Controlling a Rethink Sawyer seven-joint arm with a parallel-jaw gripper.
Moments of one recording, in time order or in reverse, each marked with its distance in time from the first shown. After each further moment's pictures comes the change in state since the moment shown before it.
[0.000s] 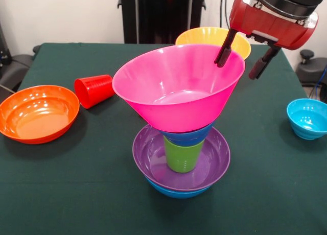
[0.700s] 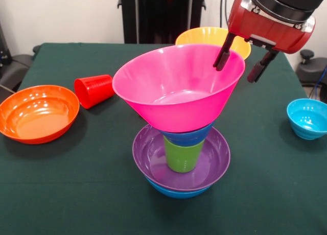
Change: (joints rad) arm 0.000 0.001 0.000 0.020 0.000 -0.028 0.000
